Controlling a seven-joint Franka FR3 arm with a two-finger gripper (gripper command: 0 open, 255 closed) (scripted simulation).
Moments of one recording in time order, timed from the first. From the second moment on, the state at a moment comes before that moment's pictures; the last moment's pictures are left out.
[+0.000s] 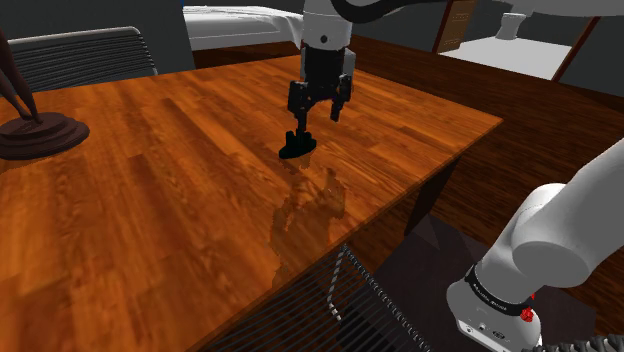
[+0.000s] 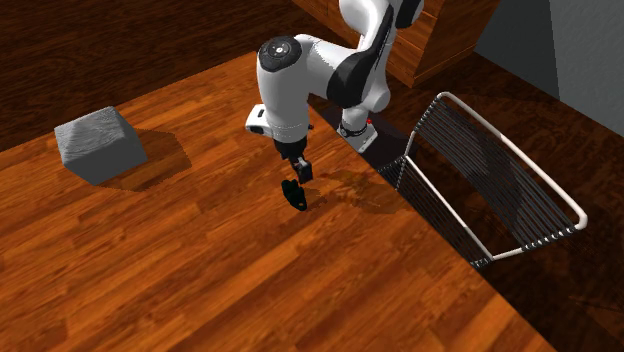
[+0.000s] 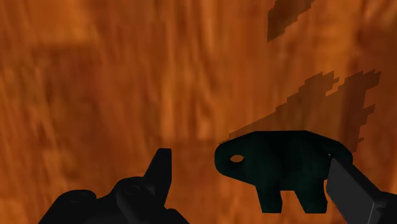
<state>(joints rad) 0.05 -0.20 0.29 -1.88 0.06 1.70 0.46</state>
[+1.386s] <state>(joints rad) 0.07 -0.07 0.33 -1.83 0.02 1.77 0.52</state>
